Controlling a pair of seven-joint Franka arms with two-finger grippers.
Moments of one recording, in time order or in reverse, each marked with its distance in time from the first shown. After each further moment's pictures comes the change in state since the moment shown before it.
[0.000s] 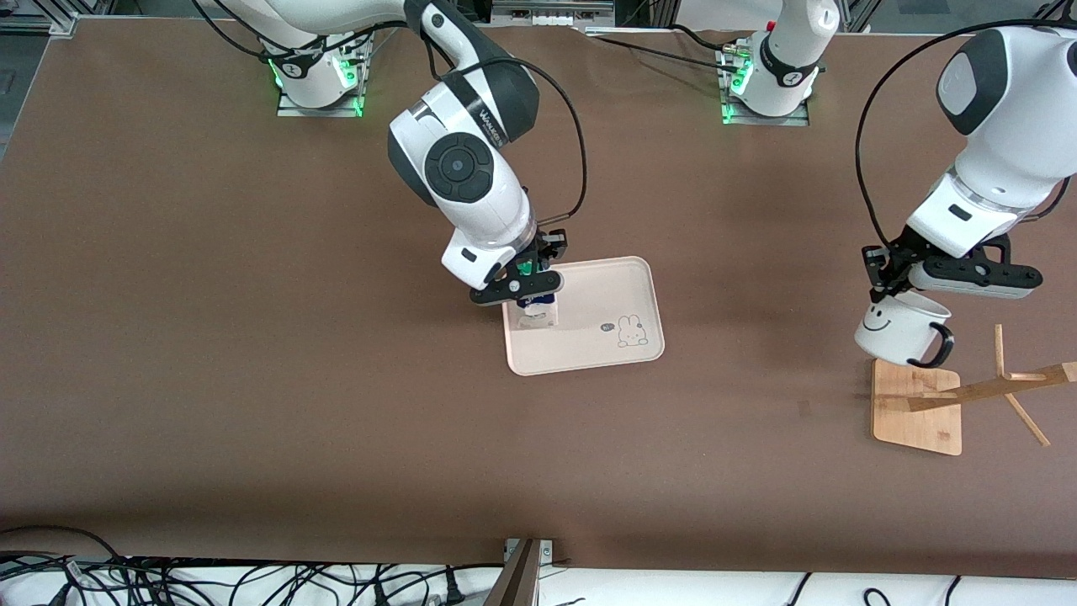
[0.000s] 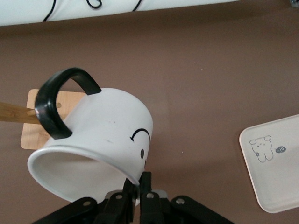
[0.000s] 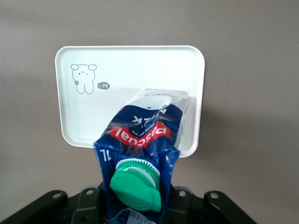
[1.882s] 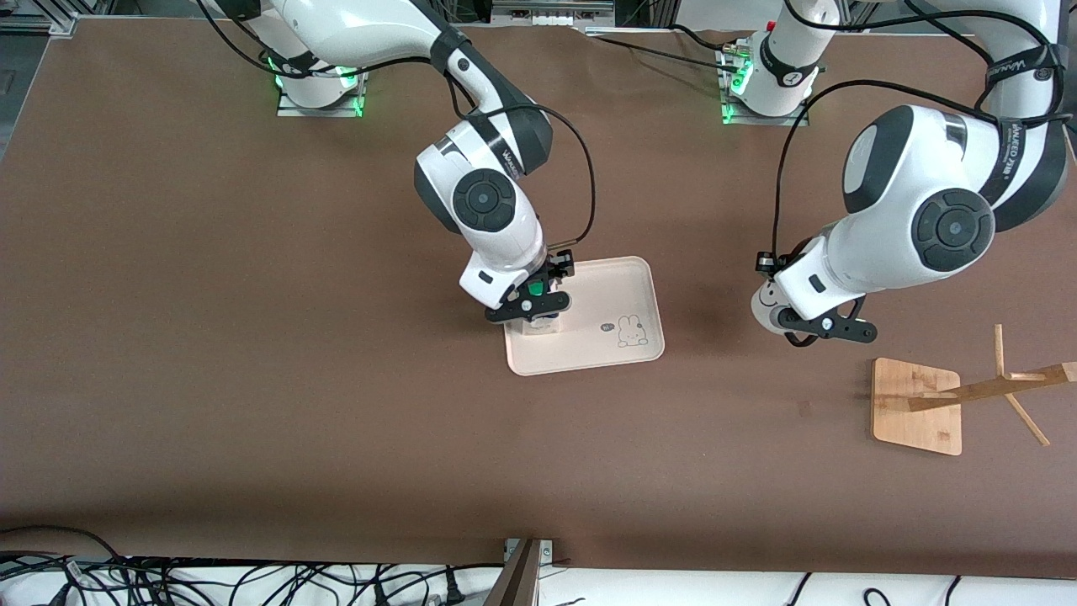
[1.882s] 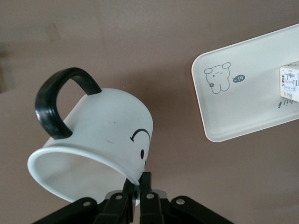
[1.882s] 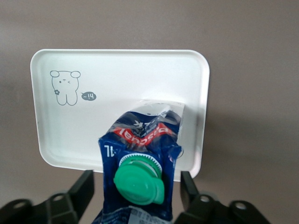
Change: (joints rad) left arm -0.170 0.350 -0.007 0.429 -0.077 -0.526 -0.131; right arm 0.026 0.092 -0.021 0.000 -0.011 0.100 0.006
